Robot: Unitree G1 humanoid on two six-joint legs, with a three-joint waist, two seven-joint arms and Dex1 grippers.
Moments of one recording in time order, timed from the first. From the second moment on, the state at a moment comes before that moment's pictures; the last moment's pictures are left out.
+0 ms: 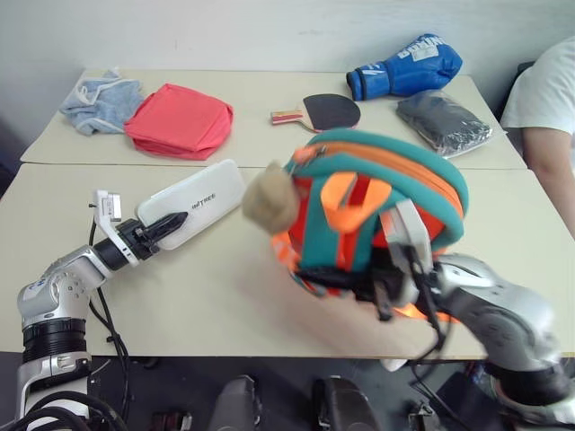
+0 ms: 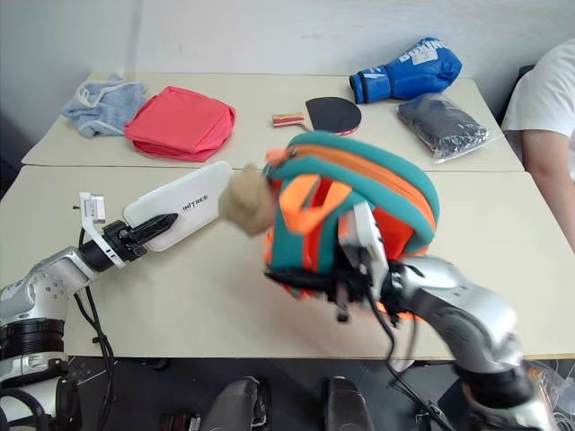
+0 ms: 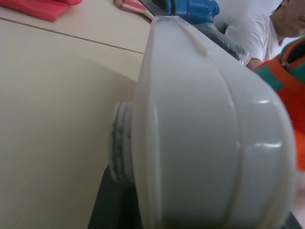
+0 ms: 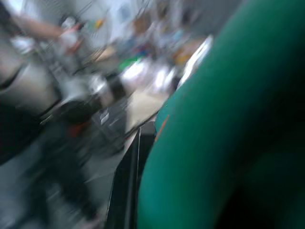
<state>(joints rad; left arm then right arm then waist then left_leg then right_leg) -0.42 0.65 0.40 0.33 -0.67 0.66 -0.85 -0.29 -0.73 -0.02 -0.61 1.05 0.77 0.90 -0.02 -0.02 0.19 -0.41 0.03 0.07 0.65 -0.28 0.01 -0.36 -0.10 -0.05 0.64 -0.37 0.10</state>
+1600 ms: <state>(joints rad) -0.99 0.35 -0.32 0.13 -0.40 0.59 -1.05 -0.22 -0.75 -0.12 -0.55 0.90 0.72 0.90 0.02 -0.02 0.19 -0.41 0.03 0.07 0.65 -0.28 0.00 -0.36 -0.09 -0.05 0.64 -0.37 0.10</state>
